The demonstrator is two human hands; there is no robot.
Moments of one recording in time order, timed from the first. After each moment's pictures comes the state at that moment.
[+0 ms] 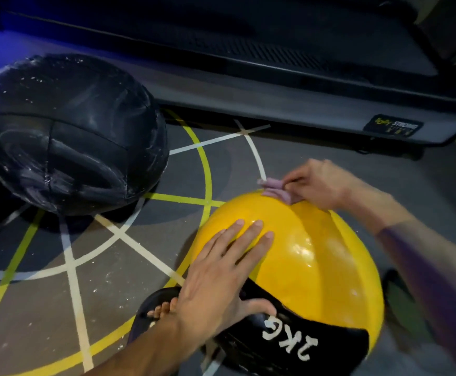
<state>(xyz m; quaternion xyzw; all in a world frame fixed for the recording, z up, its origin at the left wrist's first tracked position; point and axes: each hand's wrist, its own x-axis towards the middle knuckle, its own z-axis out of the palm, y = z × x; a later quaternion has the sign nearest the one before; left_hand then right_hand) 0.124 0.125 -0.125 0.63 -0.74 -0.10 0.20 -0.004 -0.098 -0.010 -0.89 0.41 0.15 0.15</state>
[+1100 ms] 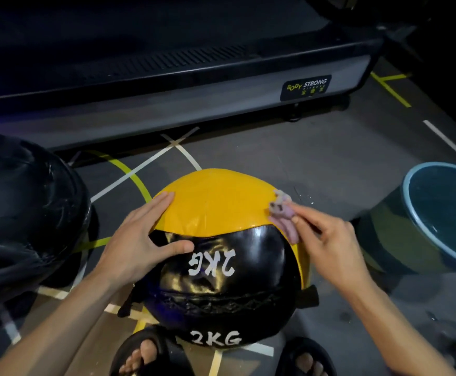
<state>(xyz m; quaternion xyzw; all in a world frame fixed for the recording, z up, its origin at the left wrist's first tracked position) 0.169 0.024 -0.101 0.66 -0.66 -0.30 0.17 -0.172 0.006 -0.087 -0.68 0.59 -0.34 0.25</state>
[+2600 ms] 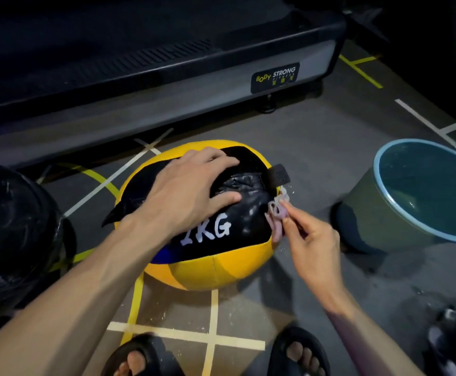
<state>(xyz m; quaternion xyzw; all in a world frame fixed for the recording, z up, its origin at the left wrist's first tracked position) 0.048 -0.060 -0.032 0.53 -0.84 -0.12 0.08 -0.187 0.023 -0.127 -0.56 0.65 -0.44 0.26</state>
